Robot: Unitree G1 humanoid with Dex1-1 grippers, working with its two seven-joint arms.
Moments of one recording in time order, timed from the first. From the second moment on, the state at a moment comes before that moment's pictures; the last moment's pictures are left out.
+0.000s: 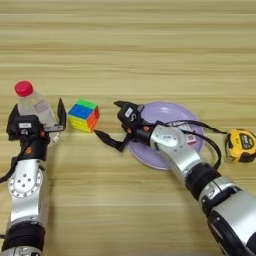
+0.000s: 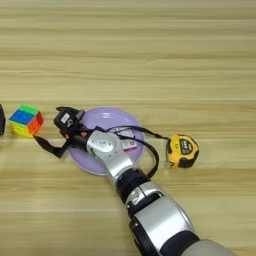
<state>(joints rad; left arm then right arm) -0.09 0.18 0.24 0.48 -0.12 -0.59 -0.11 -0.62 0.13 0.31 0.94 -0.05 -0.37 0.52</state>
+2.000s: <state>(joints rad) -0.10 0.18 0.24 0.50 -0.12 -0.59 -0.10 -0.35 -0.11 0.26 0.22 0.01 -0.14 0.62</state>
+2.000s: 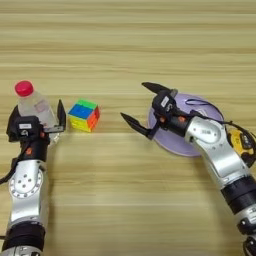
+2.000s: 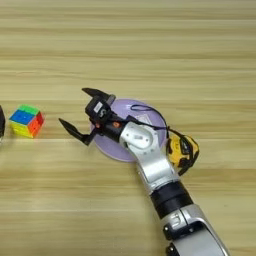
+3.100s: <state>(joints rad) -0.10 0.19 0.25 0.50 -0.12 -0.59 -0.10 -0.26 -0.22 -0.15 0.16 0.12 -0.03 0.25</state>
